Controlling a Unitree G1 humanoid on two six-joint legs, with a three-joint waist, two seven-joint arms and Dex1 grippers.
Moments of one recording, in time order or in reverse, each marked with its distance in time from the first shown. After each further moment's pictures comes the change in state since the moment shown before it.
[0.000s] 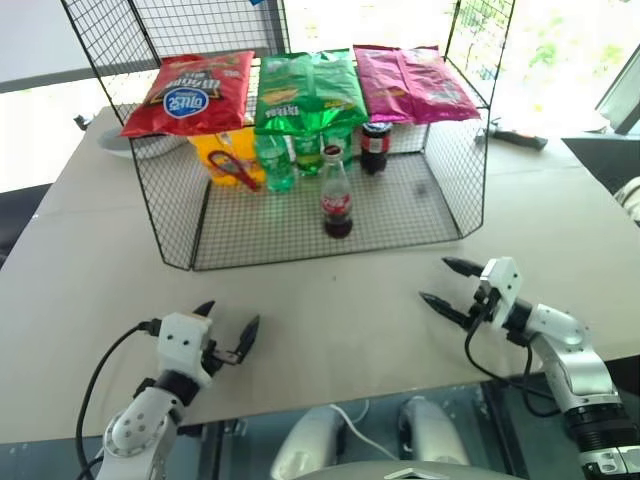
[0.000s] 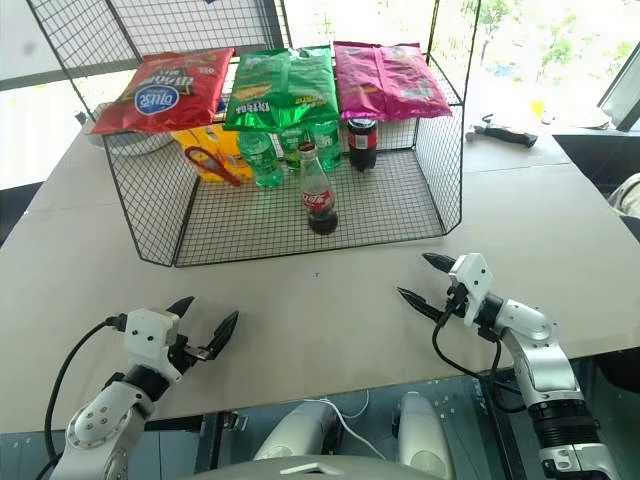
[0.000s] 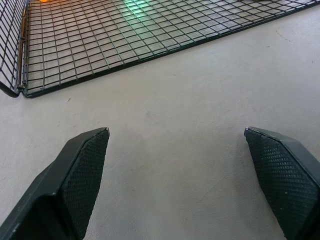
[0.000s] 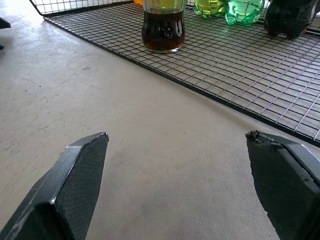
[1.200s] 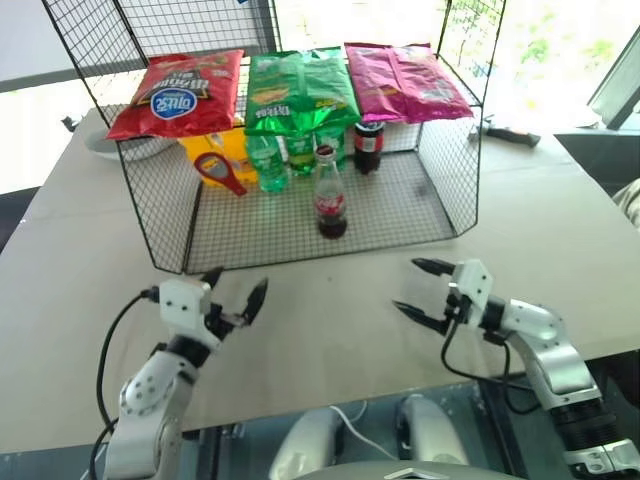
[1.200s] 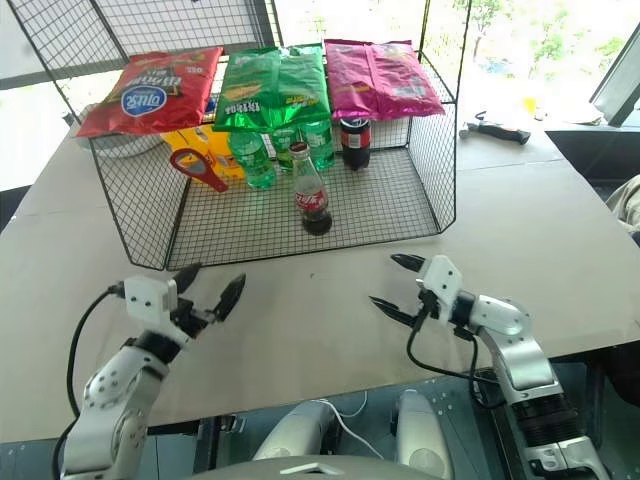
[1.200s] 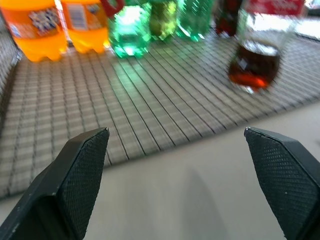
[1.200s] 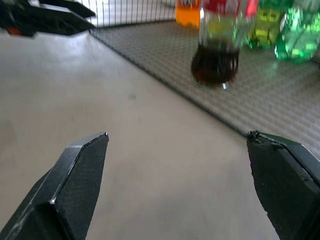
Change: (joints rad) left arm -0.282 -0.048 0.023 0.067 -0.123 0.046 0.038; right arm -0.066 0.083 0.143 -0.186 -0.050 0.078 -0.032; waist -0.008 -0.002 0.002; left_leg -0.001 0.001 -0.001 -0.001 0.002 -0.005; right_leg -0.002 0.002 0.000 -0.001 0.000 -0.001
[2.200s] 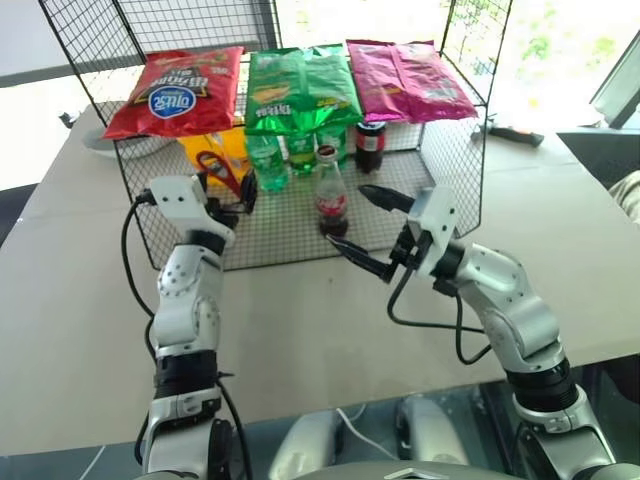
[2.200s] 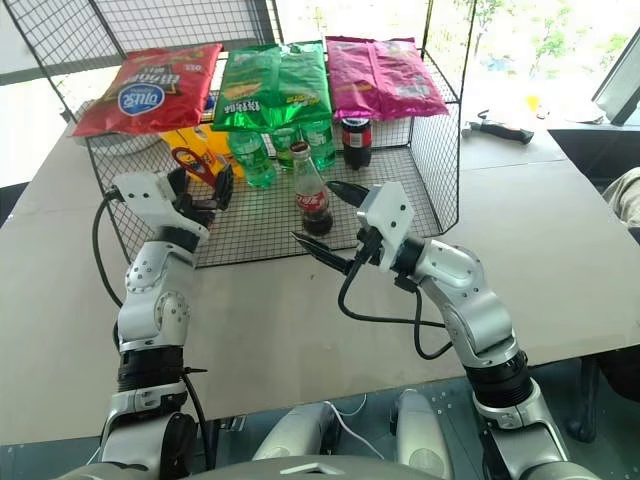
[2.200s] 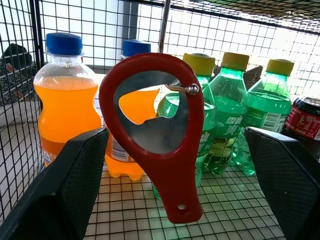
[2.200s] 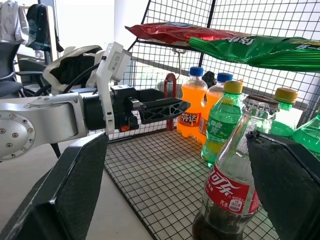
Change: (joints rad) left arm -0.542 -0.043 0.032 0.336 0.007 -0.047 0.186; right arm -0.237 0.129 0.064 -0.263 0.043 0.292 -0.209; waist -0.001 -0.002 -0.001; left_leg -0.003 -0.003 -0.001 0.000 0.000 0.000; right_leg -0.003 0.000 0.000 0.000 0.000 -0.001
